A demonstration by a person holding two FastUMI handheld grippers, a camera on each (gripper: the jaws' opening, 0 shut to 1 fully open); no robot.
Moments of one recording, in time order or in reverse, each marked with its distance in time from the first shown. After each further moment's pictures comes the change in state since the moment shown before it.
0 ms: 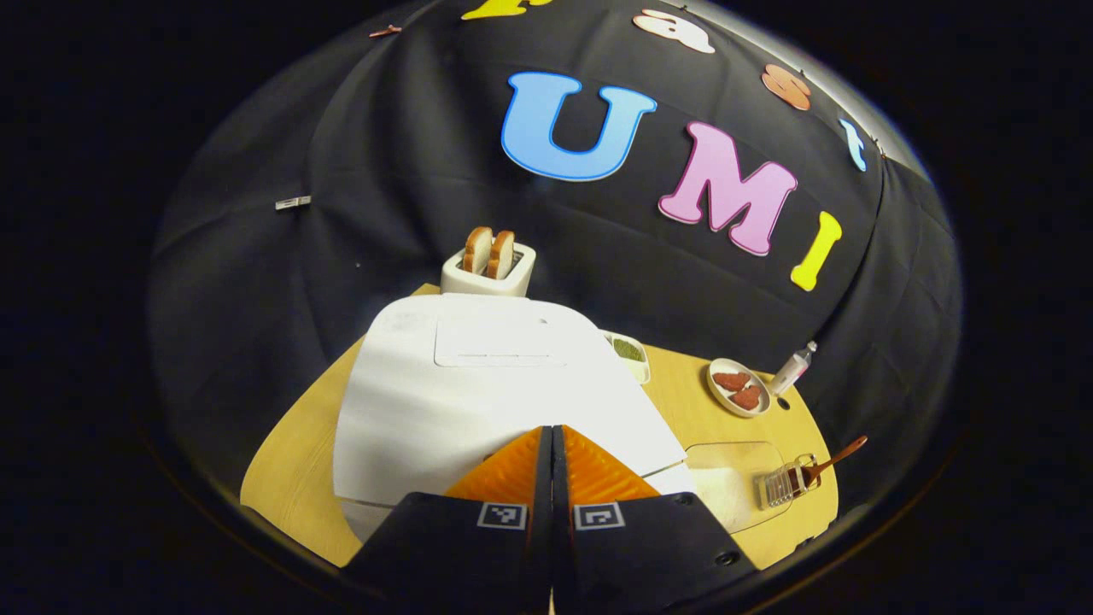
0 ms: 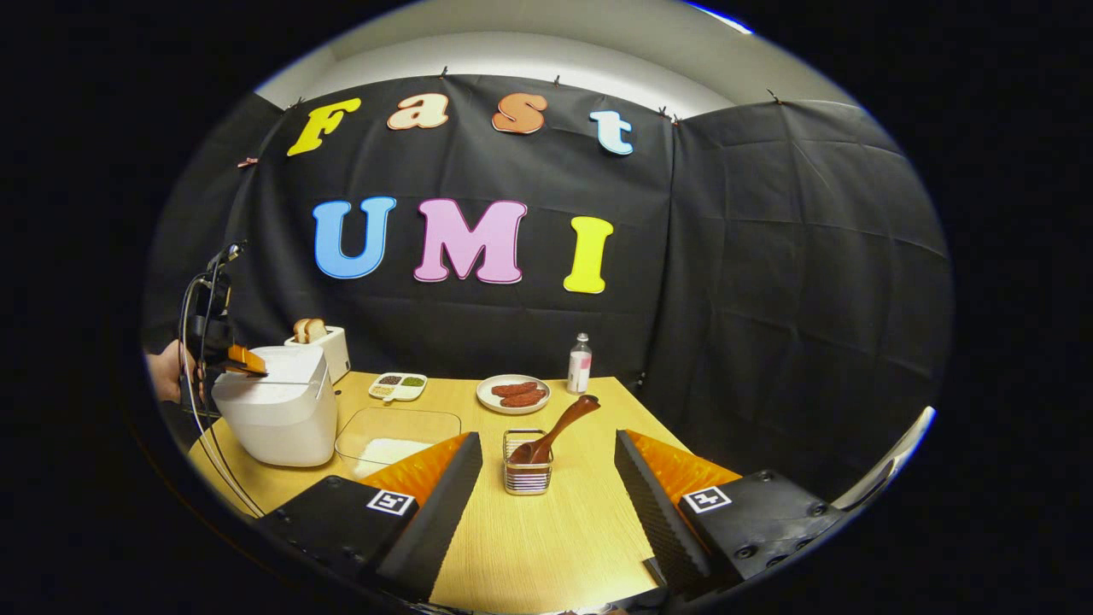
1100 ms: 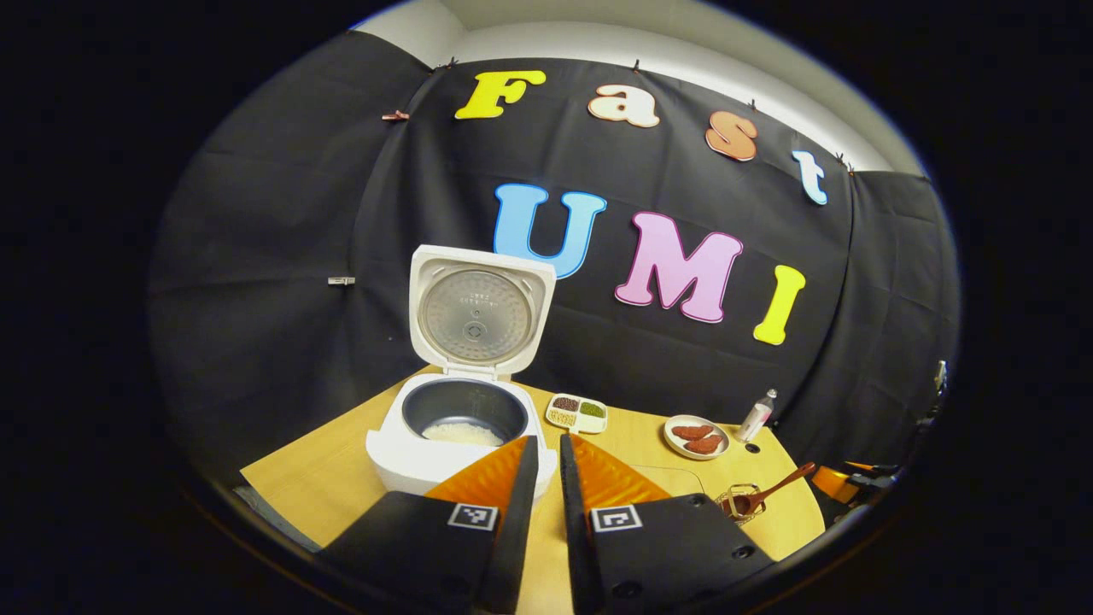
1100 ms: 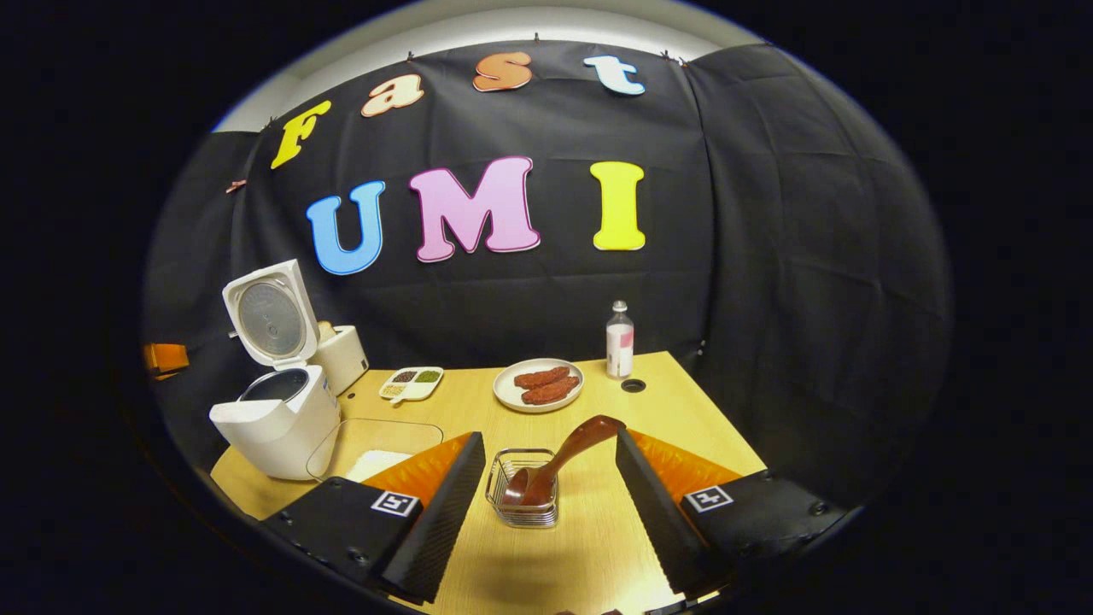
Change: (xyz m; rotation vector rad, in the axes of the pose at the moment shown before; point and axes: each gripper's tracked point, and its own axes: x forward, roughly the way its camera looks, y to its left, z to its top) left arm -0.162 -0.127 -0.014 0.033 -0.263 0.092; right arm 0.162 -0.027 -0.047 0.131 0.172 0.221
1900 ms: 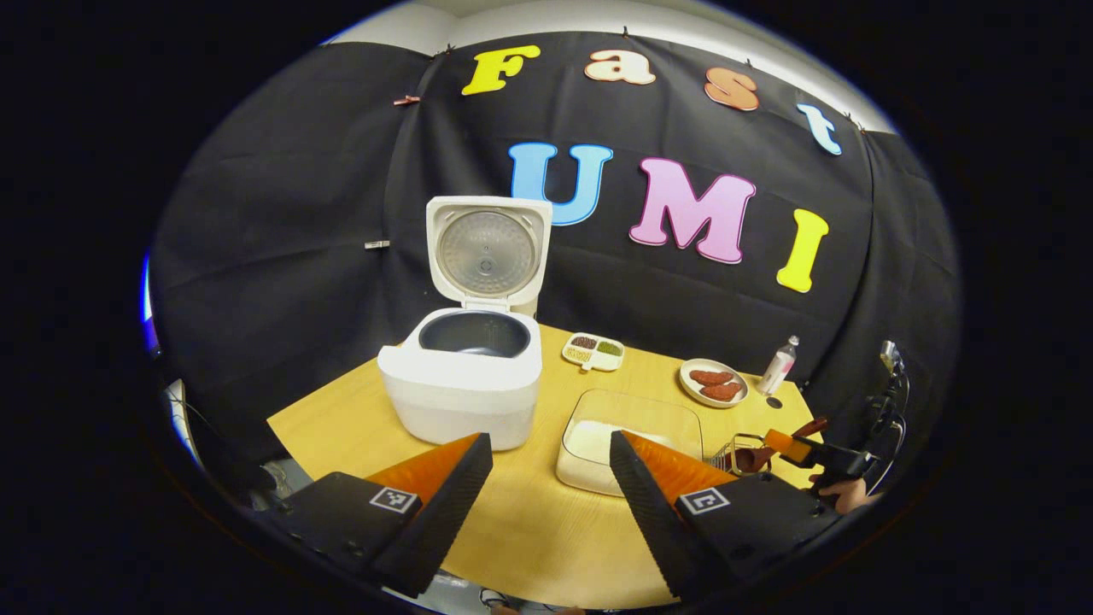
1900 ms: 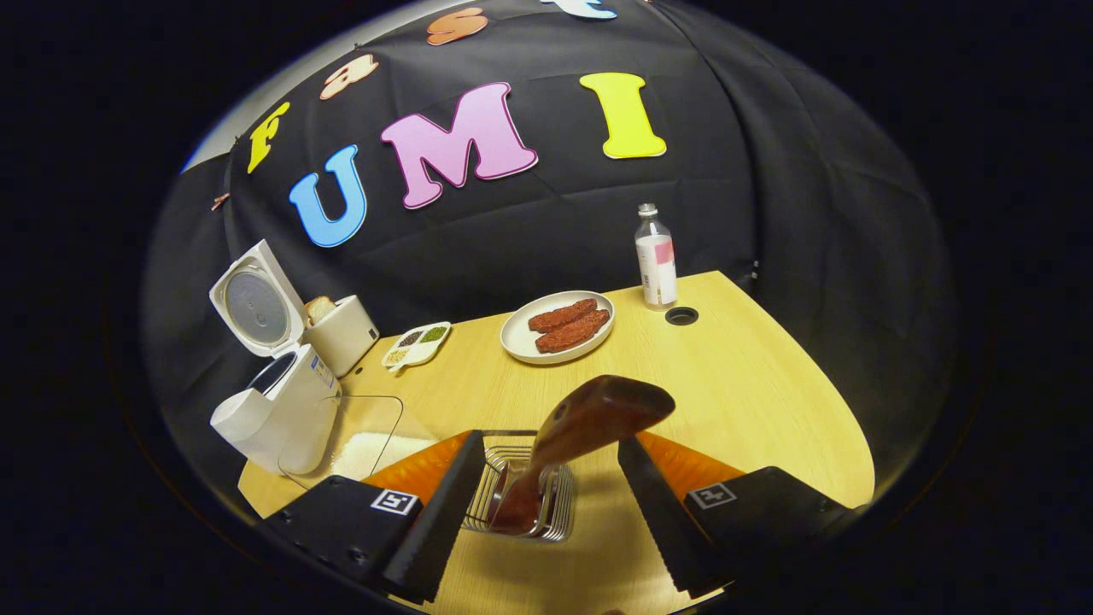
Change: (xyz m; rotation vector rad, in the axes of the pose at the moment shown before) left arm -0.046 -0.059 -0.083 0.018 0.164 0.168; right arm 0.115 -0.016 -0.068 0.140 0.167 0.128
